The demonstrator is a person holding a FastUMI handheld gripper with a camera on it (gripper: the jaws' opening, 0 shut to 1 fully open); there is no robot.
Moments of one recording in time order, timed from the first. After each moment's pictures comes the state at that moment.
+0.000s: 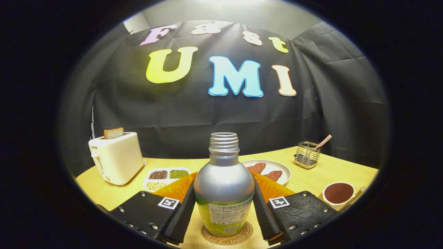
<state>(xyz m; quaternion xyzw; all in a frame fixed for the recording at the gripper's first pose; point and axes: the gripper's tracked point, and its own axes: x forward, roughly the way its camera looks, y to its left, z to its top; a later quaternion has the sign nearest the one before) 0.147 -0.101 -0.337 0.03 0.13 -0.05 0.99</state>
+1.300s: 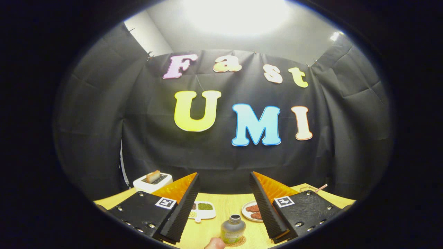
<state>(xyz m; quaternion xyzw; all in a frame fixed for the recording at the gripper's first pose) 0.100 -0.079 -0.102 0.02 0.01 0.04 1.00</state>
